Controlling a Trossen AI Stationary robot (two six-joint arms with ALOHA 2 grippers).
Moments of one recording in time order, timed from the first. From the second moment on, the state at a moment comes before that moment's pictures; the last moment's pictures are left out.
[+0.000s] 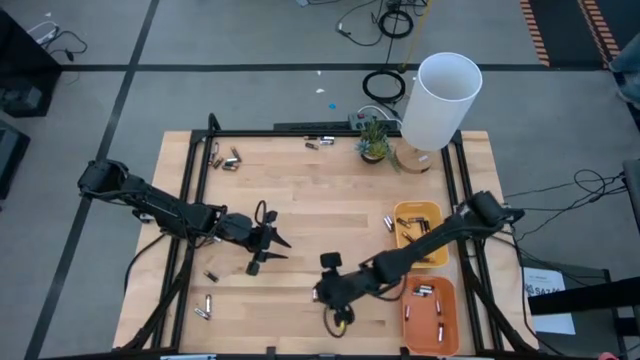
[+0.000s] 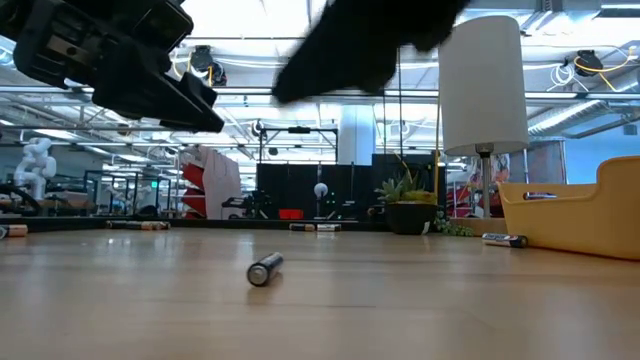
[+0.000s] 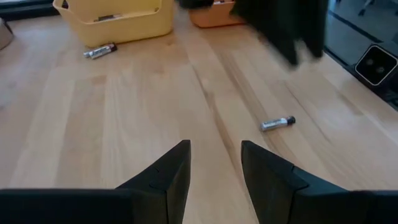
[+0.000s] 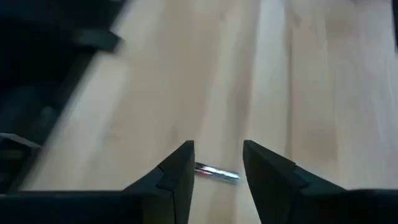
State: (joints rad) left arm -0.26 1.24 0.42 0.36 0.03 0.04; right arm 0.46 1.96 1.33 -0.11 0.20 0.16
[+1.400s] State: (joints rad) left arm -0.28 1.24 0.42 0.32 0.05 0.00; right arm 0.54 2.11 1.33 -0.40 0.22 0.57
